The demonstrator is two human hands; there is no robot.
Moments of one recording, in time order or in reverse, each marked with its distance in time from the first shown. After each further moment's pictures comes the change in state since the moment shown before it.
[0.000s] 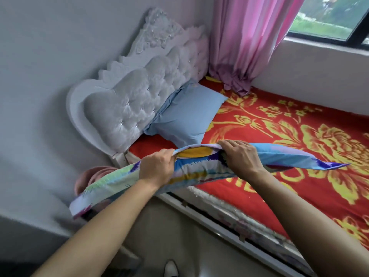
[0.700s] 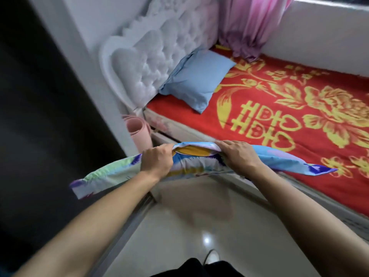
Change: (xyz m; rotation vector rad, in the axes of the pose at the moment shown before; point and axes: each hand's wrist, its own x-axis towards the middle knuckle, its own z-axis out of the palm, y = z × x) left_hand -0.286 0.071 -0.124 0.105 -0.154 -0.108; right_hand -0.268 -0.140 -0.063 0.129 -0.301 -0.042
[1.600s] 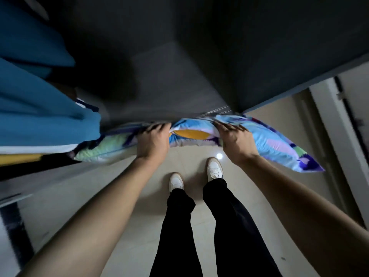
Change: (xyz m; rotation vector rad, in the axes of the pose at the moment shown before) left_hand -0.353 -0.362 0.177 0.006 -0.328 -0.730; right_hand 0.066 -0.381 0.403 0.168 -0.528 -0.410
